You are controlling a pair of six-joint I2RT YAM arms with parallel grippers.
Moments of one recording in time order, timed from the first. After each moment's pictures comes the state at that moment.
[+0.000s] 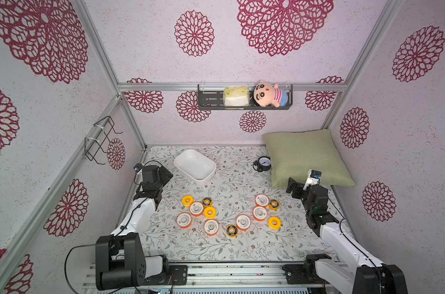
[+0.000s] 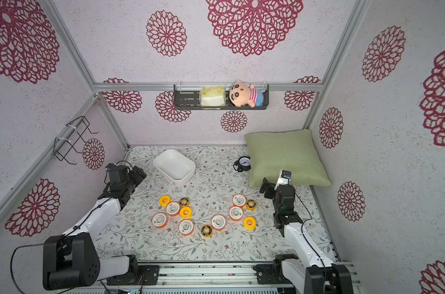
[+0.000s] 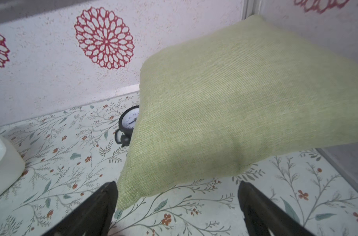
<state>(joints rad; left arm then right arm) 0.07 1.38 0.84 -0.07 -0.11 -0.75 0.11 1.02 0.44 0.24 0.12 0.26</state>
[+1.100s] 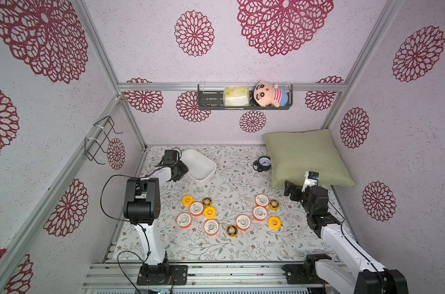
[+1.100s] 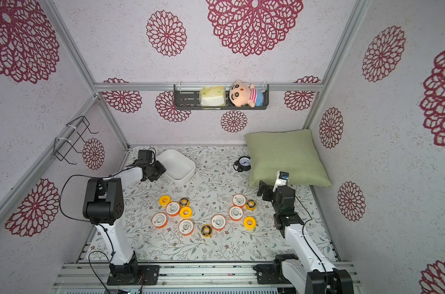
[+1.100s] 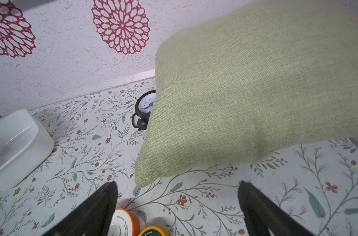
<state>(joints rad) -0.02 2.02 1.34 -0.25 0.14 -0.79 0.11 0.97 0.44 0.17 0.04 0.29</state>
